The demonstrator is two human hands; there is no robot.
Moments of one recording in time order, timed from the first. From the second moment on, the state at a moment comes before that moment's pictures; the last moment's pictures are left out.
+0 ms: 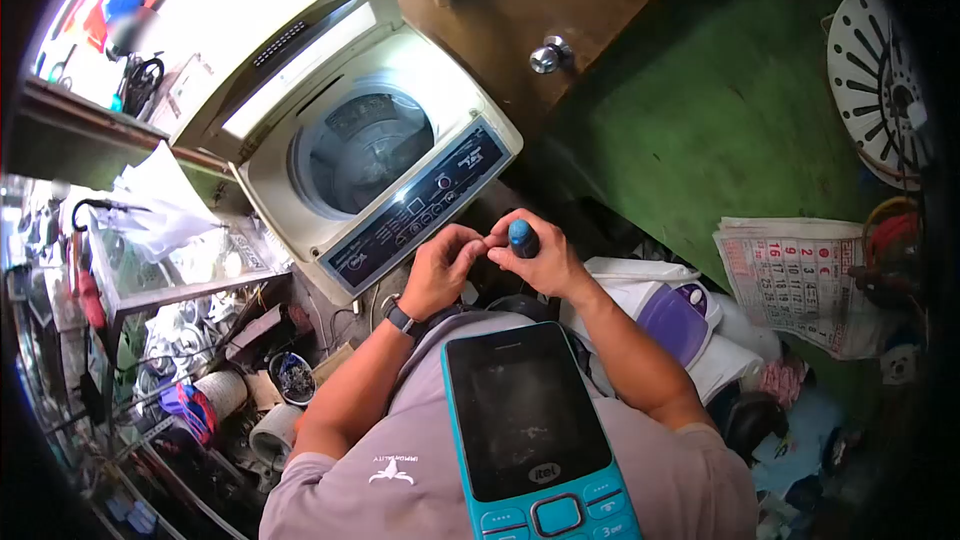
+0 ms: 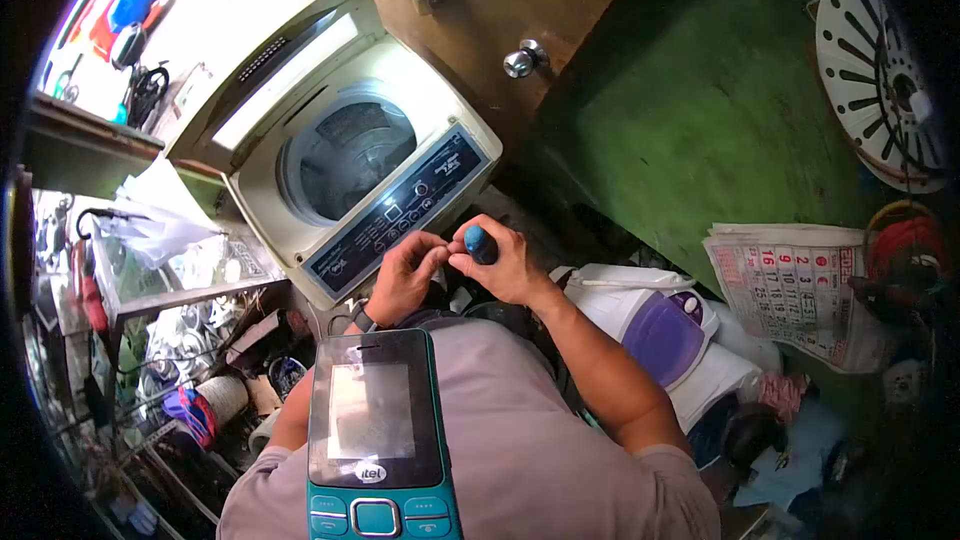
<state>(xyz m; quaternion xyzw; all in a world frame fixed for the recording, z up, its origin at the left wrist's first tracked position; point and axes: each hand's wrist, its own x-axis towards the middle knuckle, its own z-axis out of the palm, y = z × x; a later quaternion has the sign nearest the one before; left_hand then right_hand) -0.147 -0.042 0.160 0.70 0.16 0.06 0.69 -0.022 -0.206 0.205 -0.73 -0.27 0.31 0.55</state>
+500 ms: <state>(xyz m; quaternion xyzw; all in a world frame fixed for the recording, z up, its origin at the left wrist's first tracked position) -0.084 0.041 0.135 0.76 0.12 0.05 0.63 -0.039 -0.176 0.412 -0.55 -0.53 0.03 0.64</state>
